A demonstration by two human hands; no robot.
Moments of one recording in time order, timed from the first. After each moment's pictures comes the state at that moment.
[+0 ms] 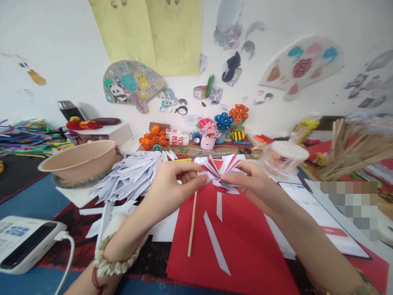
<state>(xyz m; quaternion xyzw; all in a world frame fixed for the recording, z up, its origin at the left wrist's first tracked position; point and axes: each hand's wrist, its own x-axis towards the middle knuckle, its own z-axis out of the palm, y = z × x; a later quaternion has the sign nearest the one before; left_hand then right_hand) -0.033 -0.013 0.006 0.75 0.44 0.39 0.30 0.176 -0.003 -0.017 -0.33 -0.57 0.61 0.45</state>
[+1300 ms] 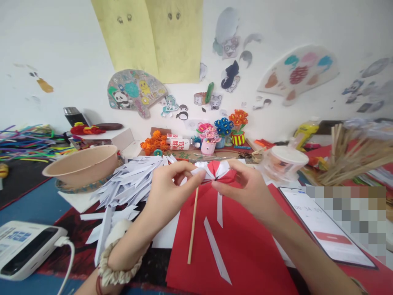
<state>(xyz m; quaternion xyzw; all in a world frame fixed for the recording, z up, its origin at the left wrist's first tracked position) -0.029 -0.018 0.008 0.73 0.45 0.47 0.20 0.162 -0.006 -0.021 -0.36 -0.67 0.39 0.52</state>
